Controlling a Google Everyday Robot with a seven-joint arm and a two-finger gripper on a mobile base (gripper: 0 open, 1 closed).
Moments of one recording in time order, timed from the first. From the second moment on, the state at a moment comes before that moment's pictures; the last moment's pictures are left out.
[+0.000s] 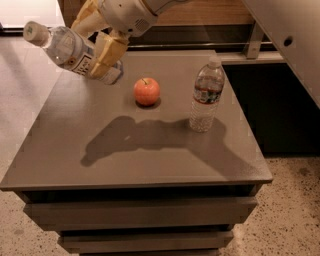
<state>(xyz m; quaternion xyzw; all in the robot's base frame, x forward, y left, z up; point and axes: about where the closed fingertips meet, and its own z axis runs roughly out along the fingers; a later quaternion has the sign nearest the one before) 0.541 0.137 1.043 -0.80 0.36 0.16 0.45</state>
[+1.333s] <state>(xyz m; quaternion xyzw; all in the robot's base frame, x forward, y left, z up) 0.534 0.162 0.970 -0.93 0.30 0.00 0.21</state>
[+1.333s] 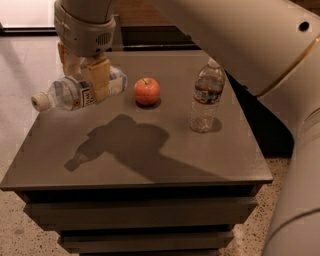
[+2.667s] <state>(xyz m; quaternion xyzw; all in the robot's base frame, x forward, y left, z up) 0.544 0.159 0.911 -0.93 0.32 0.01 0.17</state>
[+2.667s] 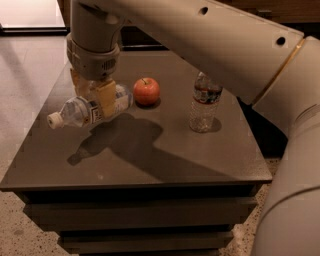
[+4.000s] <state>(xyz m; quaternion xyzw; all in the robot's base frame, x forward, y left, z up) 0.516 0.134 0.990 -0.86 0.34 0.04 0.38</state>
